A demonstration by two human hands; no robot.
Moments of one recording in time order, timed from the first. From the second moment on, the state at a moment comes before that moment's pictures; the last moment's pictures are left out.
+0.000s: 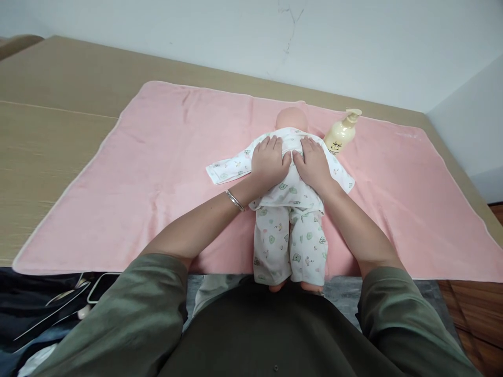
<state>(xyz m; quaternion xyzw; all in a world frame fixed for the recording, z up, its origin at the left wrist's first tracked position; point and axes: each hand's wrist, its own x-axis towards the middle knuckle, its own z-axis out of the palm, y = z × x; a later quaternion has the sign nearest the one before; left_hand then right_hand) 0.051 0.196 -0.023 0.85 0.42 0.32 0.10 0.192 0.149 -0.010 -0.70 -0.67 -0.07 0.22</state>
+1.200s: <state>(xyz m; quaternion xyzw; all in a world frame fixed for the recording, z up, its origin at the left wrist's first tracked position) 0.053 0.202 -0.033 0.84 0.41 0.35 0.07 0.192 0.147 -0.001 -0.71 -0.68 -0.07 0.18</state>
